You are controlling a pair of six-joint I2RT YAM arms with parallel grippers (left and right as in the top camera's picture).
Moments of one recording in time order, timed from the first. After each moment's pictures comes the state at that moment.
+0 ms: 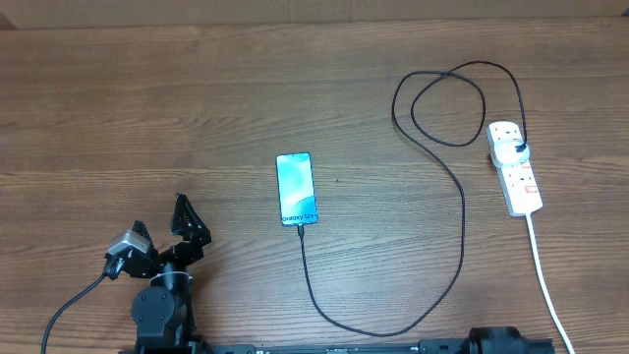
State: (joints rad) left arm 0.00 0.01 0.02 -0.07 -0.26 -0.57; right arm 0.03 0.01 1.66 -0.59 -0.11 0.59
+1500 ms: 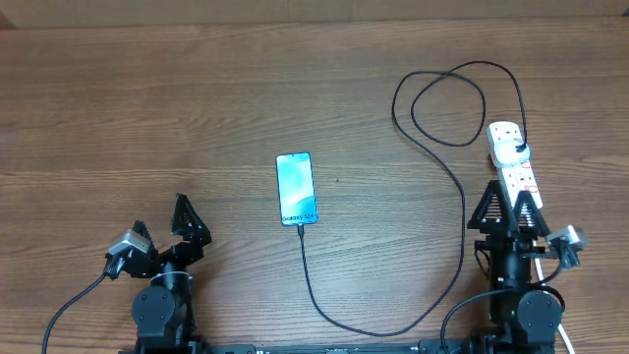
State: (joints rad) left arm 0.00 0.01 0.02 -0.07 -0.26 -0.57; right arm 0.01 0.02 0.02 0.18 0.11 0.73
